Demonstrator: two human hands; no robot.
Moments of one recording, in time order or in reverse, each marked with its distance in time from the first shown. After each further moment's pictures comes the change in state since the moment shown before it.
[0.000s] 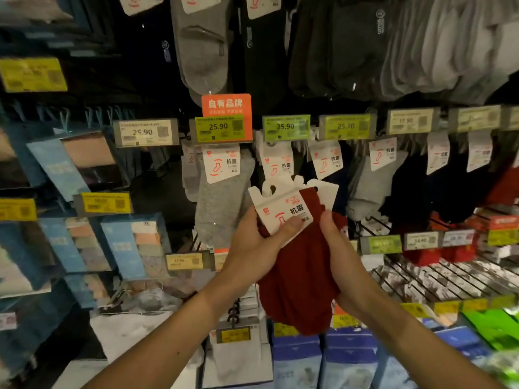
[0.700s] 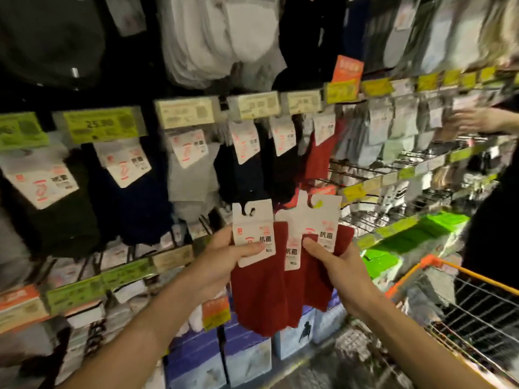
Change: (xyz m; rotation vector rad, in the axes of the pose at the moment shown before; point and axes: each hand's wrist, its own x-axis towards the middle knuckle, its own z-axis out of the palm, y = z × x) left_hand 0.029 -0.013 0.268 -0.268 -0.444 -0.420; right_hand -0.069 -0.071 -0.299 -0.263 0.593 -0.145
